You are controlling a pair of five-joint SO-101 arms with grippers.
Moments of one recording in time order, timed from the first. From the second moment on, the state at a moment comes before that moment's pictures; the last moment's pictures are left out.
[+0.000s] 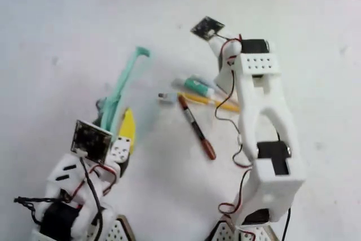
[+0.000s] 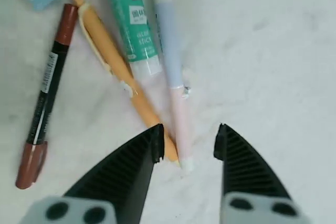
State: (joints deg) left arm 16.3 -104.2 73.5 58.9 -2.3; right arm -6.5 17.4 -7.8 76.4 48.4
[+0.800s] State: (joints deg) left arm 17.4 -104.9 79.7 53.5 -4.4; right arm -7.6 36.5 -14.2 68.5 51.3
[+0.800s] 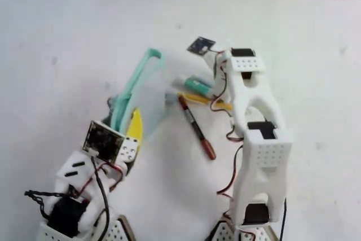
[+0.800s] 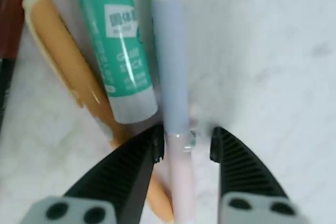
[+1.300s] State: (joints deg) left arm 17.2 -104.9 79.7 53.5 -4.4; right arm -8.0 40.0 -18.9 68.0 51.3
